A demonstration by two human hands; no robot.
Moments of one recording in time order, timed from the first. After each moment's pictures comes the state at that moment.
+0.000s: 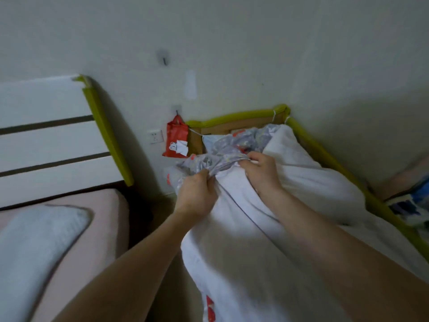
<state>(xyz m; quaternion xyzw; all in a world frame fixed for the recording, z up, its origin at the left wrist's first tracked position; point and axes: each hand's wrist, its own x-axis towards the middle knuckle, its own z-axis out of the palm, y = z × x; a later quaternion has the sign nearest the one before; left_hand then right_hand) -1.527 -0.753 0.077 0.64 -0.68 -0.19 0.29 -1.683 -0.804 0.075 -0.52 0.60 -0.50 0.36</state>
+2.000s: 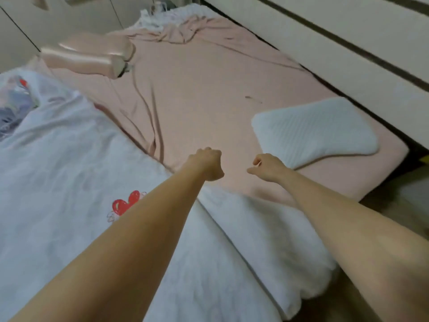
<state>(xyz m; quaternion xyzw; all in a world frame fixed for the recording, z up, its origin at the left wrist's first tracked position) -1.010 -0.209 0.001 0.94 -0.20 -0.26 0.02 -1.058 -0.380 -0.038 -0.91 0.20 0.23 0.29</state>
